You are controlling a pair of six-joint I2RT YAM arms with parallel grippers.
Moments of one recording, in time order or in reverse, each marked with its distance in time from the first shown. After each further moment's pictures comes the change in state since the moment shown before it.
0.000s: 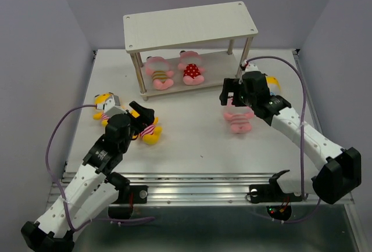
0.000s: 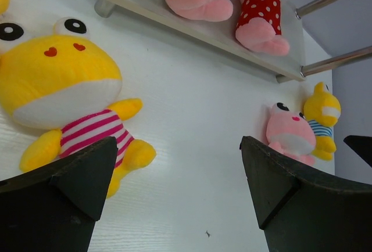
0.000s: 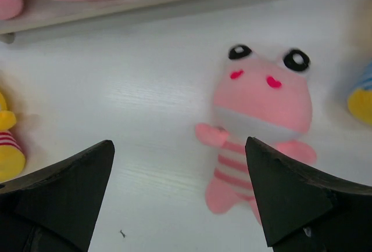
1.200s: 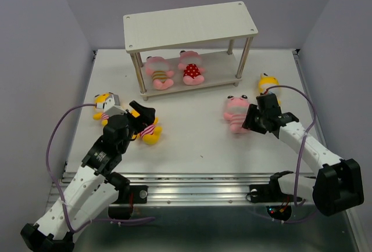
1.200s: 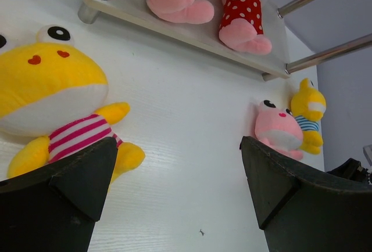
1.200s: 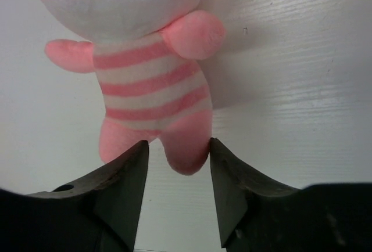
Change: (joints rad) left arm 0.000 -0.018 0.000 0.036 0.036 0.026; right arm -0.208 -0.144 -0.344 -0.188 -0.064 0.198
